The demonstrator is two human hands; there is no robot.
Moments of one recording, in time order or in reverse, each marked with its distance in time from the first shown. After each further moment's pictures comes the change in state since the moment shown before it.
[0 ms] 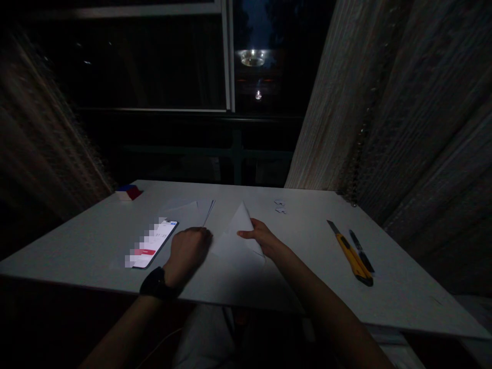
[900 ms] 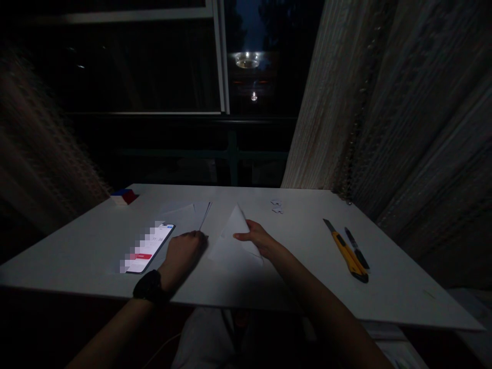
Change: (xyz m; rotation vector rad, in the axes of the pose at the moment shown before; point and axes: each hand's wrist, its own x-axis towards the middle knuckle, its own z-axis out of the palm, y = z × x) left_hand 0.002 -0.001 0.001 0.108 -0.106 0.040; right_hand -0.008 -0.007 0.005 -0.022 -0.006 0.016
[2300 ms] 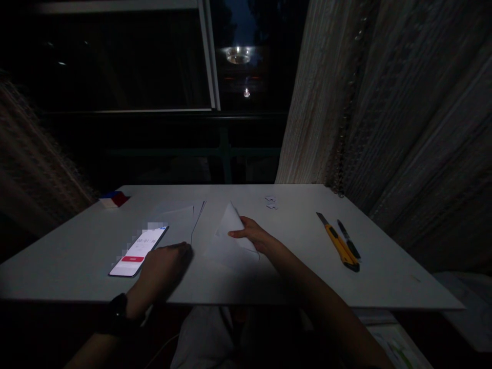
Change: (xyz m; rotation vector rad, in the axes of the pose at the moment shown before) left_hand -0.036 -0.015 -0.005 0.008 -0.022 0.030; right_hand 0.001 -0.002 -0.003 -0.023 -0.020 0.009
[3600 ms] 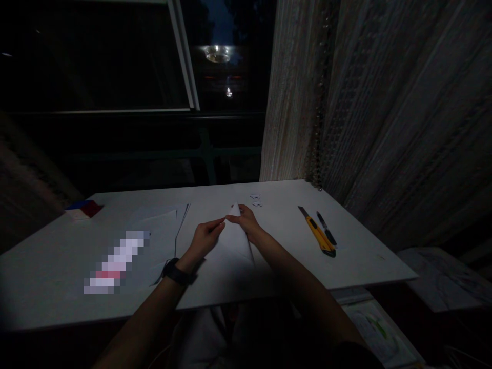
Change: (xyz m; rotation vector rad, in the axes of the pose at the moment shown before) left_hand 0.108 0.084 0.043 -1.272 0.261 0.105; right_hand 0.016 -0.004 -0.026 0.010 0.352 -0.240
